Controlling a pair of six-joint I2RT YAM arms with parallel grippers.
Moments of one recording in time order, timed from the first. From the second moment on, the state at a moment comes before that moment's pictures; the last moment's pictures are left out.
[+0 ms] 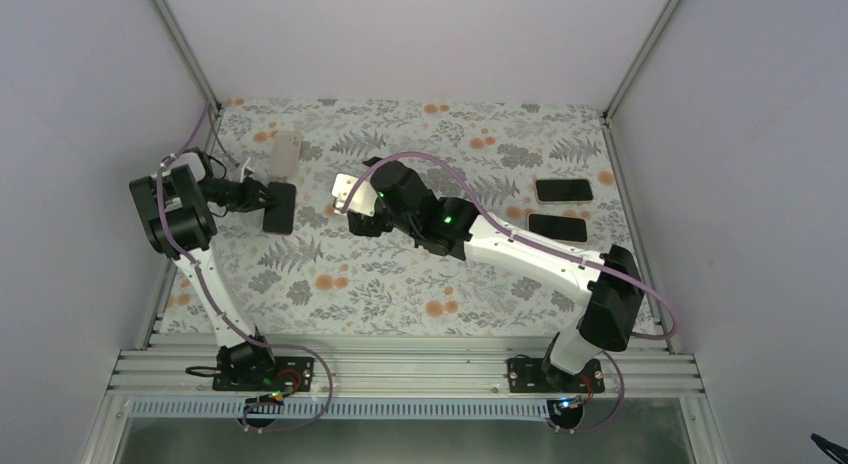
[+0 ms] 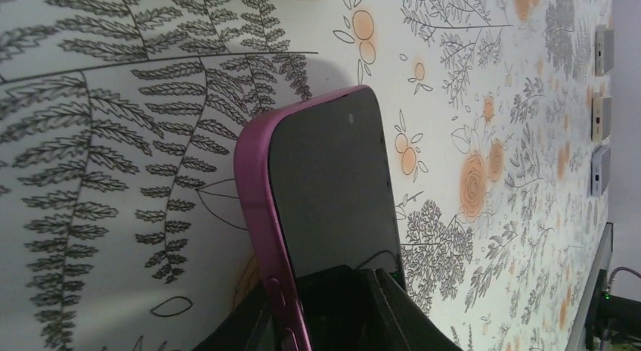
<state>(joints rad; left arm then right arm) 0.43 2.27 1.61 -1.02 0.85 0.53 1.05 1.62 1.43 -0.30 0.27 -0.60</state>
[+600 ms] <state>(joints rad) 0.42 2.16 1.54 -0.82 0.69 0.45 1.03 1.62 1.43 -0.30 0.26 -0.60</state>
